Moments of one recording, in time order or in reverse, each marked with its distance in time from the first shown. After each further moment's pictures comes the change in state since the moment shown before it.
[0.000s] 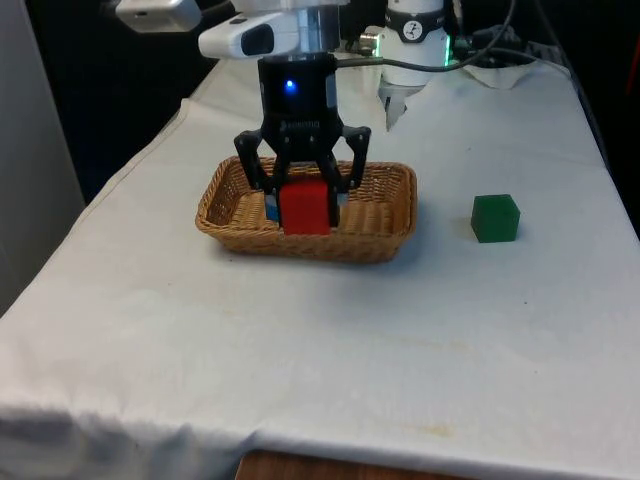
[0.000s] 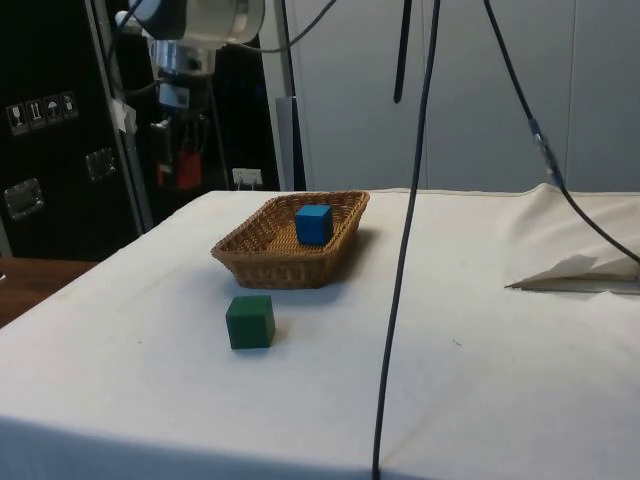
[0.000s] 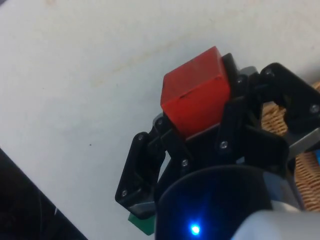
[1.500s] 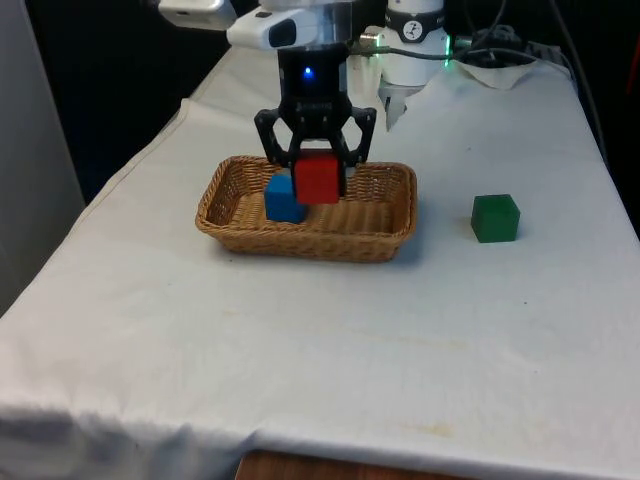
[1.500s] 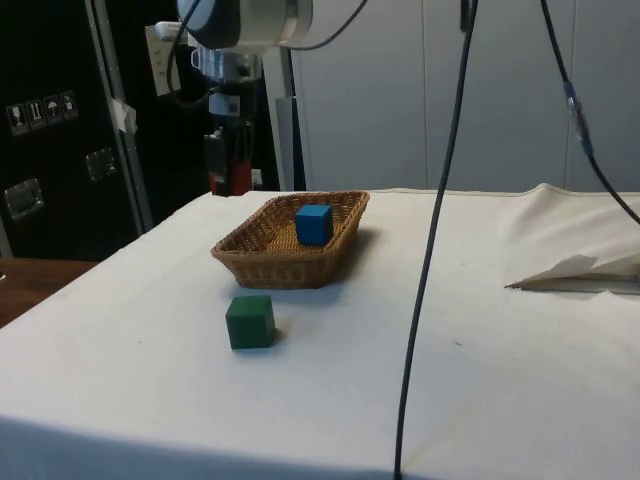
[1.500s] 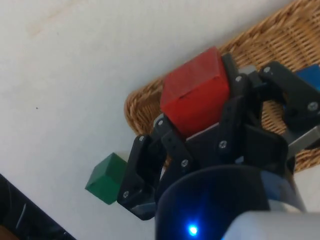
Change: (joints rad) arm 0.065 -0.203 0.007 -0.350 -0.127 0.119 -0.031
